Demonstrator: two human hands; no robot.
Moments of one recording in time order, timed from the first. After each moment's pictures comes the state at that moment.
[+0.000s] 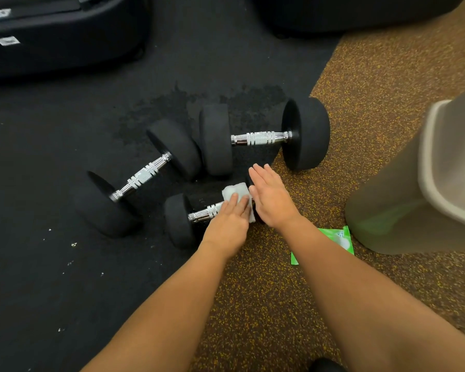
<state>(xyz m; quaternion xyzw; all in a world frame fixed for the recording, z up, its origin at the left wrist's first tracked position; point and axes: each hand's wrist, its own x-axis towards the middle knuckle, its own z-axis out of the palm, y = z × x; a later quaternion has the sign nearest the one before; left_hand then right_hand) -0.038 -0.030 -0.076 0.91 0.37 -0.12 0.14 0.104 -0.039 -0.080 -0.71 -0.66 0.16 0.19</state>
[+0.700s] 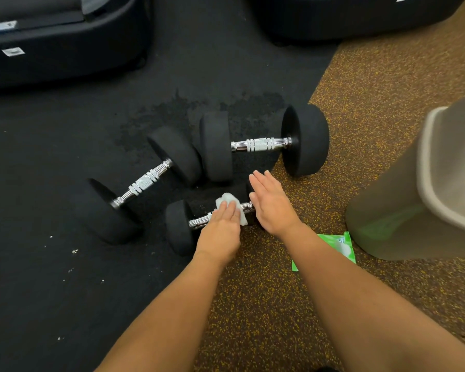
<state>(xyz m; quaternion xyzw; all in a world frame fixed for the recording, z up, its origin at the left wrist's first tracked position) -0.048 -0.033 -0.068 0.87 0.44 -0.10 0.17 0.104 -0.040 -0.082 -0.72 -0.65 0.17 0.18</state>
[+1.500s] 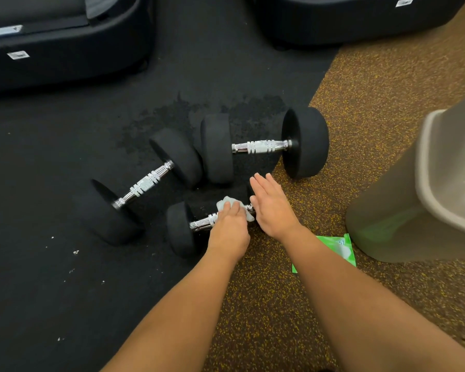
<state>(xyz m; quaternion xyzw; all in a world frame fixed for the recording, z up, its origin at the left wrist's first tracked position) -0.028 -0.033 -0.067 0.83 0.49 -0.05 0.25 0.103 -0.042 -0.082 -0.72 -0.64 0.19 0.17</state>
